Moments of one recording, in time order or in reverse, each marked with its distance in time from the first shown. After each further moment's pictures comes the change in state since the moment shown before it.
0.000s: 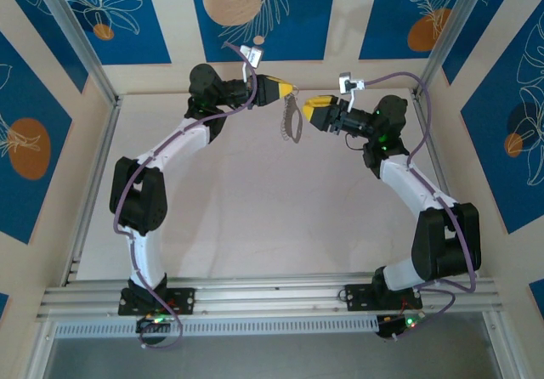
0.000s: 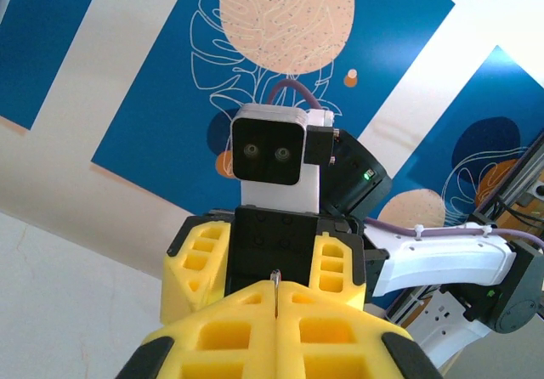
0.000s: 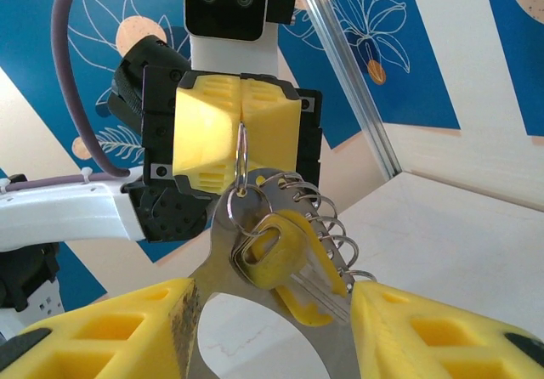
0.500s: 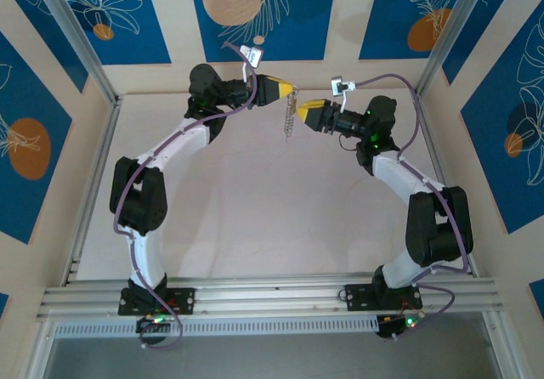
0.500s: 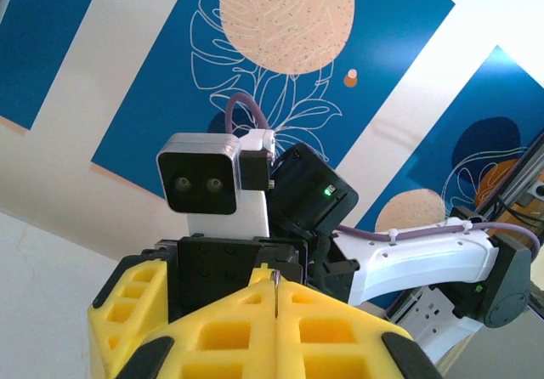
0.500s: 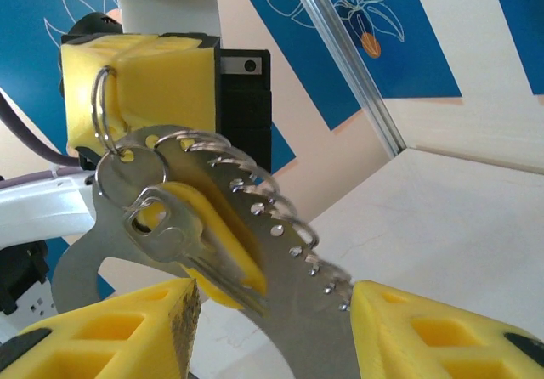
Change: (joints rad) left arm -0.001 0.000 0.000 0.000 0.000 0.000; right arm 0.011 0.103 0.003 0.063 -0.004 0.051
